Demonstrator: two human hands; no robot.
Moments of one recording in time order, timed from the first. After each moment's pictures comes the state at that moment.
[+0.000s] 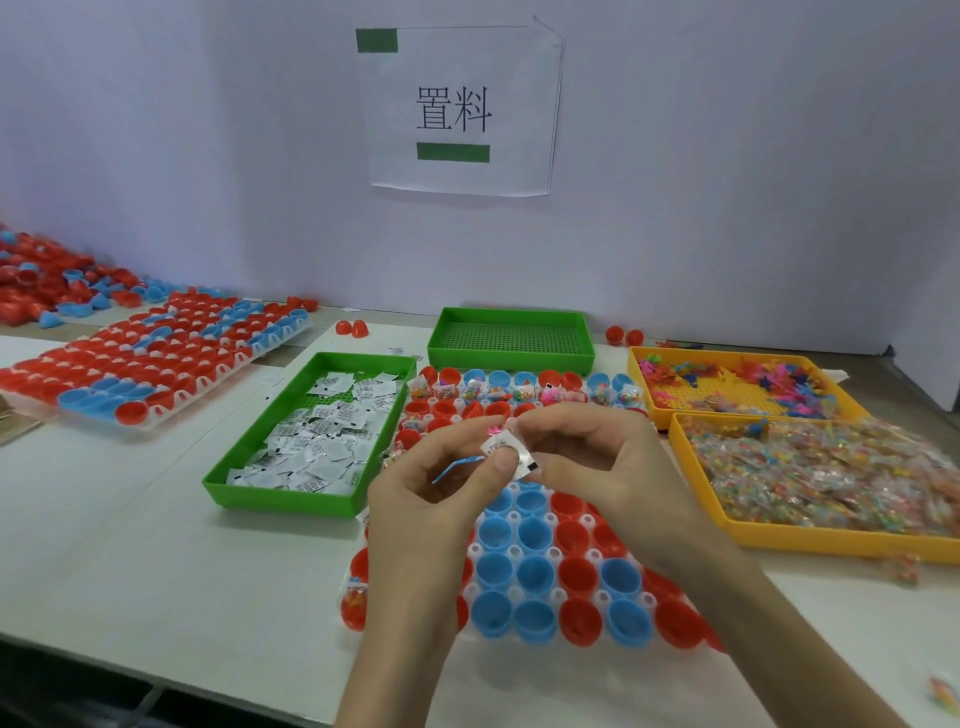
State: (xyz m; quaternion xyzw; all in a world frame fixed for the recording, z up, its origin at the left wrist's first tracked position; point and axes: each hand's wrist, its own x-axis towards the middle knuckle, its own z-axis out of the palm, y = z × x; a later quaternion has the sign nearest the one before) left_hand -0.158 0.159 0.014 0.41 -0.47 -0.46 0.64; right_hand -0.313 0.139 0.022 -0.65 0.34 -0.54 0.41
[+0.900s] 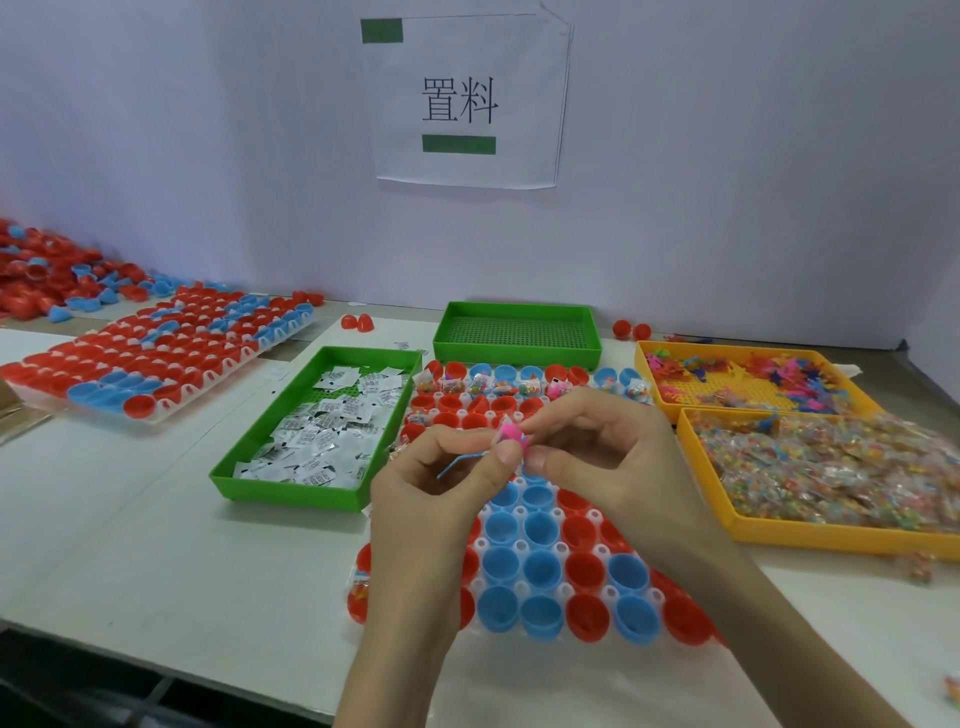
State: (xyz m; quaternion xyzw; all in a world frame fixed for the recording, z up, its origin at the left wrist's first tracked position) left_hand -0.156 0.157 0.010 0.37 -0.44 -0.50 0.65; right_hand -0.310 0.139 0.019 -0.67 0.34 -0.56 0.36
